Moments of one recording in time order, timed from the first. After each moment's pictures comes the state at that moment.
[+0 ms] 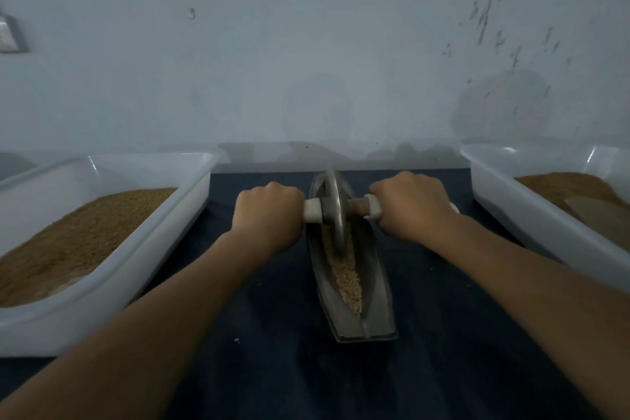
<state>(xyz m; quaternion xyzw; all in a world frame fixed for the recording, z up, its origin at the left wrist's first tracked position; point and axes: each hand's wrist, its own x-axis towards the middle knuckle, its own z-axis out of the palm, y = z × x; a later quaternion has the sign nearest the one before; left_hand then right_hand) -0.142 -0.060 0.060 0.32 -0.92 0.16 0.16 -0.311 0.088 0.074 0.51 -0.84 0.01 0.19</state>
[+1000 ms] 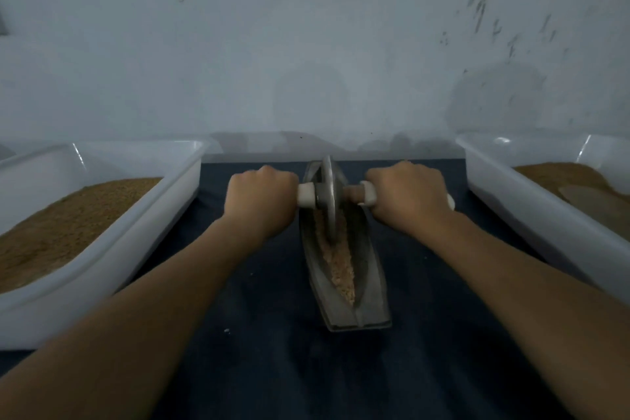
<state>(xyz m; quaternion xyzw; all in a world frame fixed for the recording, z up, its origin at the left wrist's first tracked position) -0.144 -0.060 0.060 0.31 -0.91 0.20 0.19 -0.313 0.089 0.061 0.49 -0.83 0.04 0.25</state>
